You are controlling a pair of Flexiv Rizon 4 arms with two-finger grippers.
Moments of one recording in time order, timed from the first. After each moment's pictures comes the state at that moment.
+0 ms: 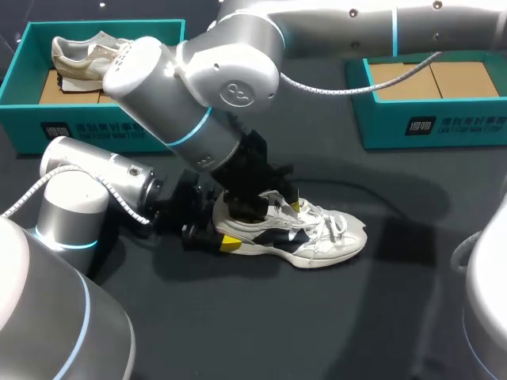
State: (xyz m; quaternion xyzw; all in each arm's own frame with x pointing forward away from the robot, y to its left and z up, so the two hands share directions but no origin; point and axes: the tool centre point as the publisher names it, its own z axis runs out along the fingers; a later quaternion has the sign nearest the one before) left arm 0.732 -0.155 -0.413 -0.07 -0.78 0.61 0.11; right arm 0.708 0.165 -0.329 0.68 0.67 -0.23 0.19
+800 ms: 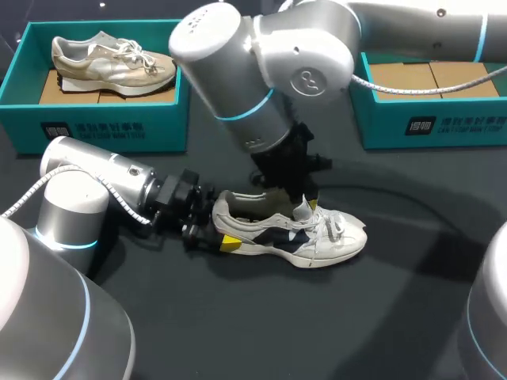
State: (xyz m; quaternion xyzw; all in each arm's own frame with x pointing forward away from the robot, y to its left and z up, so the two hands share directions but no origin) left arm 0.732 -0.155 -0.413 -0.07 -0.78 0.61 0.11; right arm 0.712 0.124 -0.316 0.74 0.64 -0.16 0.14
